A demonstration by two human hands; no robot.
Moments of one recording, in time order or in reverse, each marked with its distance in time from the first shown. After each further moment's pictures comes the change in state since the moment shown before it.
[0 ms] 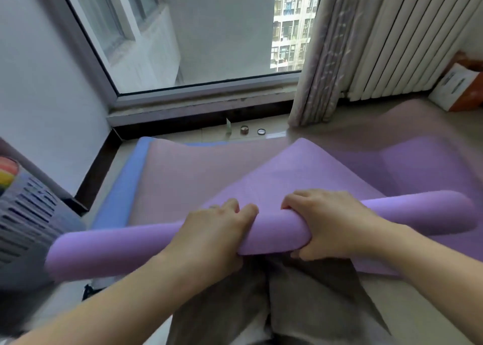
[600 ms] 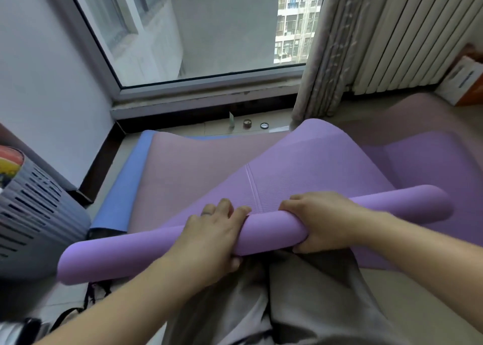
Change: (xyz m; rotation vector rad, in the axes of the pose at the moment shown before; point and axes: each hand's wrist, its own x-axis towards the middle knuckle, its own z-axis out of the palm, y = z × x) left_hand -0.010 -0.010 0.049 -0.113 -0.125 -0.051; right_hand 0.015 0.006 0.031 -0.033 -0.171 -0.091
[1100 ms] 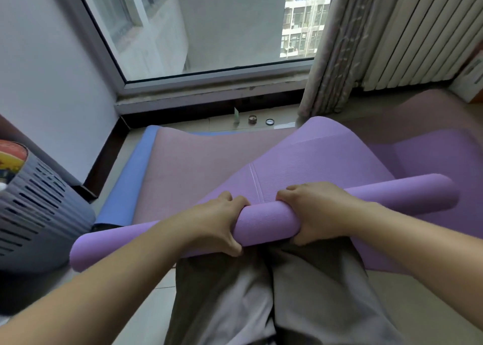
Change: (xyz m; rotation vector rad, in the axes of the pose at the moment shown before) left_hand 0.035 -0.026 -0.012 -0.248 -0.223 -0.015; right_hand 0.027 -0.001 -0.009 -0.039 -0.019 0.047
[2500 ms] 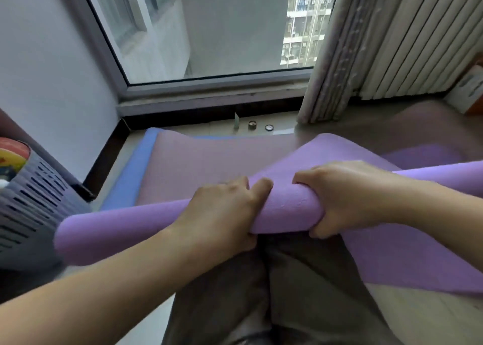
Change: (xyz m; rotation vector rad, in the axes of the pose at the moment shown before) left_hand -0.037 0.050 -0.033 0.335 0.469 0.085; right_hand -0.044 -0.004 -0.072 -0.052 0.040 0.049
